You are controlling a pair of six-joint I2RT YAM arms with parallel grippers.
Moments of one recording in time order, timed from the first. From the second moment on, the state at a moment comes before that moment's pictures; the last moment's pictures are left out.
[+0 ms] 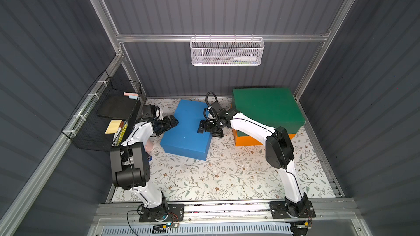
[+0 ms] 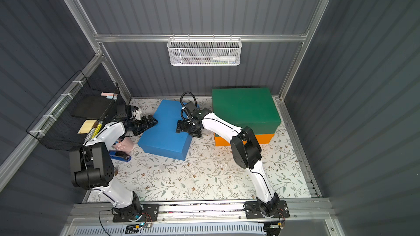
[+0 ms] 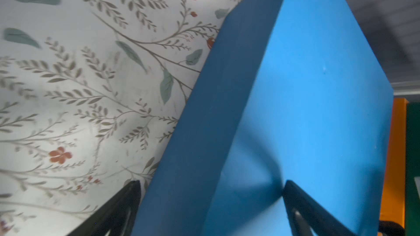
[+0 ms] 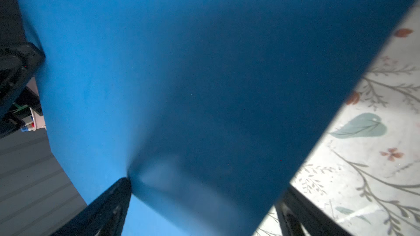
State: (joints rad) left arm 0.18 1.70 1.19 -0.47 0.43 -0.31; right arm 0.76 2.21 1.93 -0.76 -0.29 0.80
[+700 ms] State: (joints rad) left arm 0.20 1.69 1.15 -0.42 0.61 -0.29; right arm 0.75 2.18 1.80 -0.53 -0.38 0.92
